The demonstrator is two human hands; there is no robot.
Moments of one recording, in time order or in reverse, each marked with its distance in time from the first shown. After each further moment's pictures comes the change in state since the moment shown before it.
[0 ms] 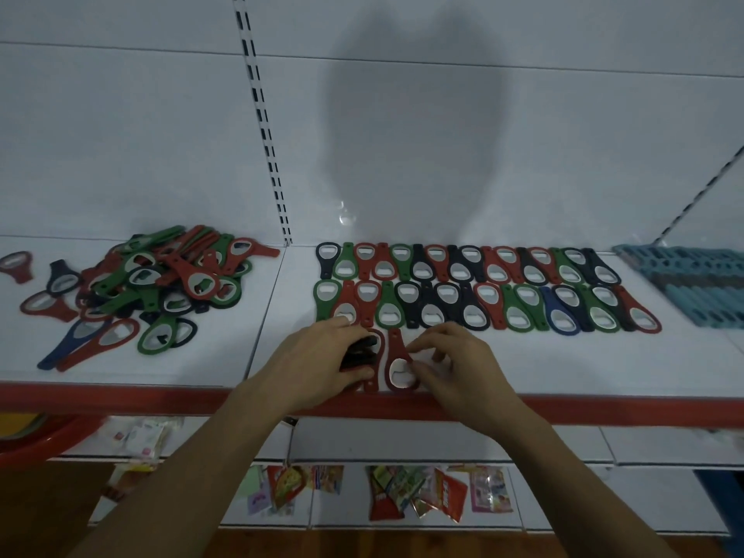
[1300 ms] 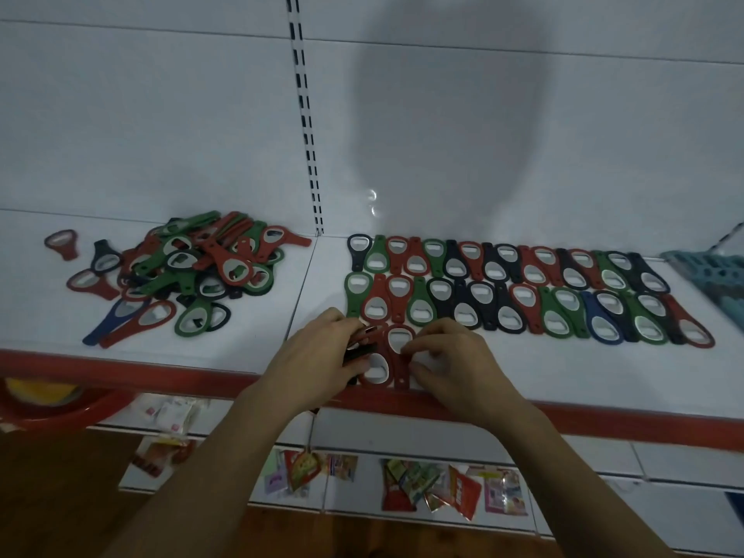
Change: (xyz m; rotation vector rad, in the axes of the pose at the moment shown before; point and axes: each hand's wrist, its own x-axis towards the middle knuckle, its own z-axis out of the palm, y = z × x) left_hand -0.029 -0.010 -0.014 -0.129 0.037 -0.236; right_hand 0.025 -0.022 0.026 -0.042 -0.093 -0.037
